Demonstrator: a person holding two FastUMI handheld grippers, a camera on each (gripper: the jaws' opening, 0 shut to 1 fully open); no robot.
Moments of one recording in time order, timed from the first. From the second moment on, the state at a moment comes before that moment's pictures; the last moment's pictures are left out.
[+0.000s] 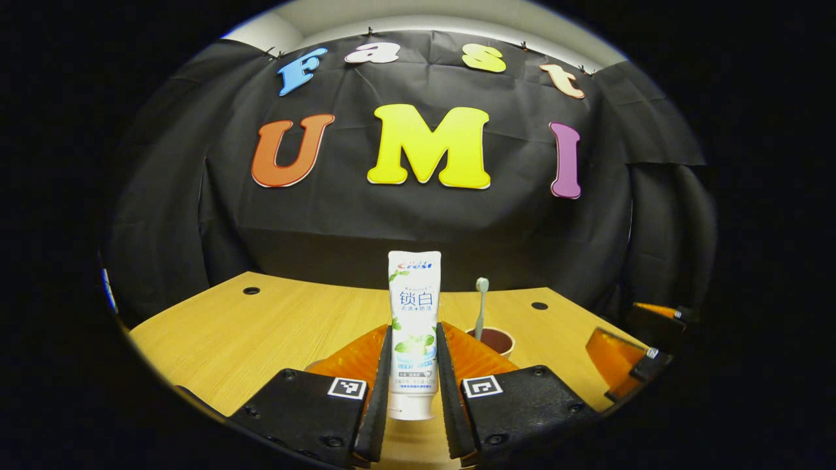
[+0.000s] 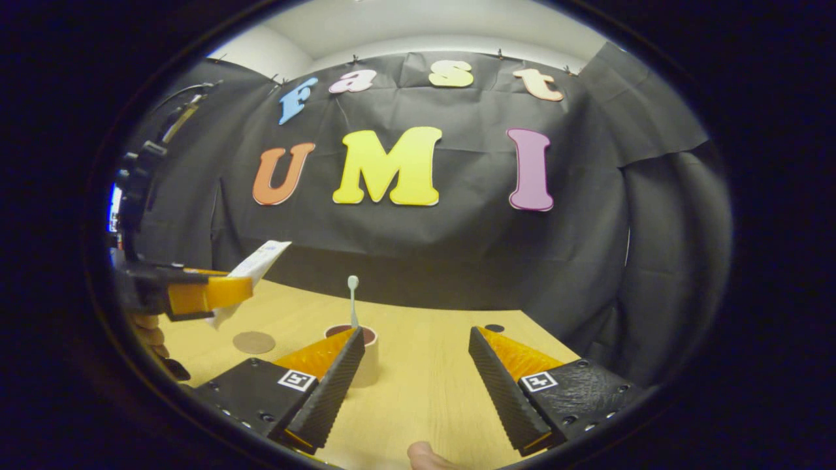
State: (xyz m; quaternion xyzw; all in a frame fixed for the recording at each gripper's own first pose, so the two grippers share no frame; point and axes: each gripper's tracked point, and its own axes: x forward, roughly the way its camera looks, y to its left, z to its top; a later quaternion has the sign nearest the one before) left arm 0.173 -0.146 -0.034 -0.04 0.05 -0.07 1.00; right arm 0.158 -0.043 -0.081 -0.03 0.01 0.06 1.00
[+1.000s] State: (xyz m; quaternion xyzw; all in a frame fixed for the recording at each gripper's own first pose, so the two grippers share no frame) left arm 0.239 -0.230 -0.025 -0.04 0.02 -0.11 0.99; right arm 0.163 -0.079 -0.106 0.07 0.05 0.07 0.99
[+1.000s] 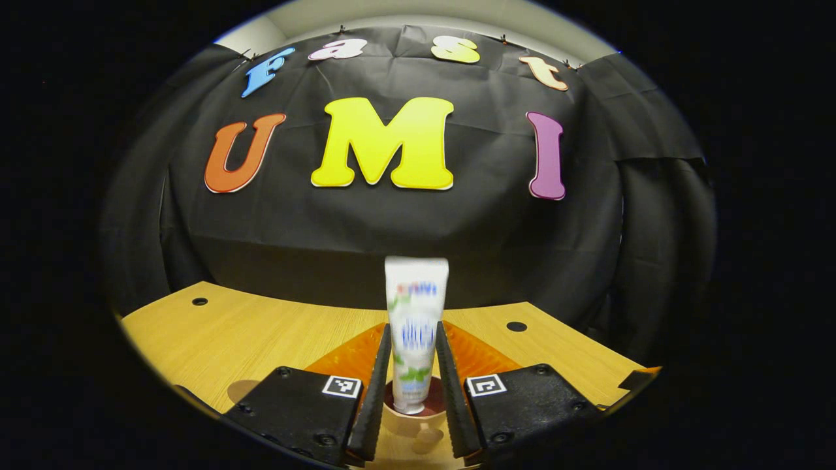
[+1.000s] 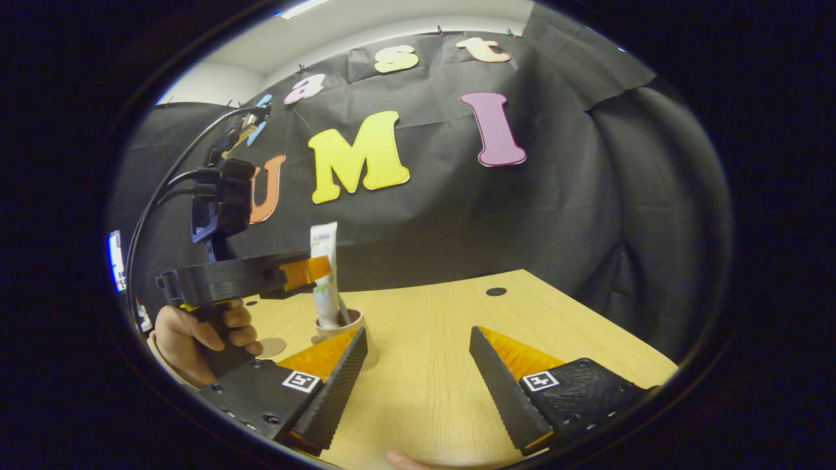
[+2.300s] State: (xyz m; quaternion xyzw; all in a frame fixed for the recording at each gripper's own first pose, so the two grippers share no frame) left arm 0.134 -0.109 -0.057 -0.02 0.04 -0.08 1.00; right arm 0.167 0.010 -0.087 -0.01 0.12 0.08 0.99
